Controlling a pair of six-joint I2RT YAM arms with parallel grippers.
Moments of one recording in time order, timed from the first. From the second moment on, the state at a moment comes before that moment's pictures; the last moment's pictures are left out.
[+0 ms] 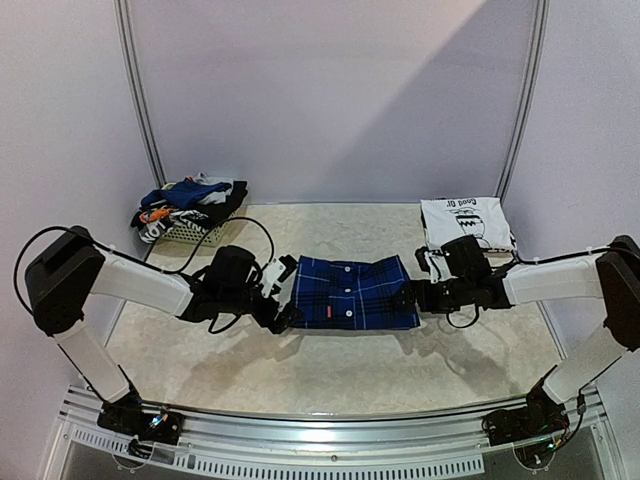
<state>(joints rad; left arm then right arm) -0.73 1.66 0.71 0.27 0.13 0.07 0.55 1.51 0.70 -0.01 -0.25 0.48</state>
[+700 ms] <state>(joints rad) -0.69 1.82 0.69 0.56 0.39 0.02 0.55 1.61 0.67 0.20 -0.44 0.50</state>
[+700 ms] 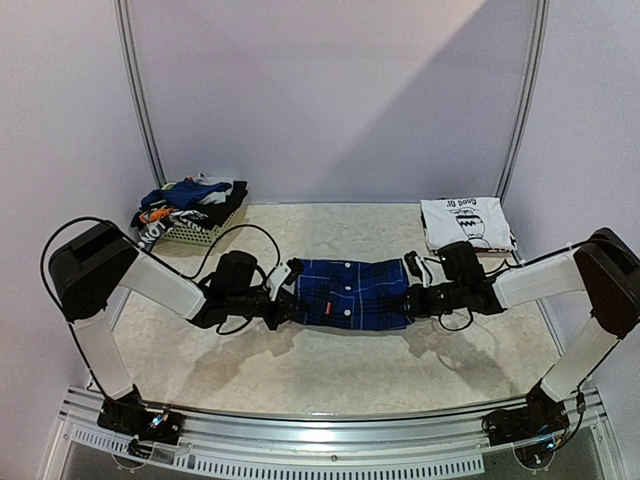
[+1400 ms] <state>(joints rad) -0.76 1.79 0.86 0.18 0.21 -0.28 0.56 1.67 0.68 0.17 -0.36 0.63</state>
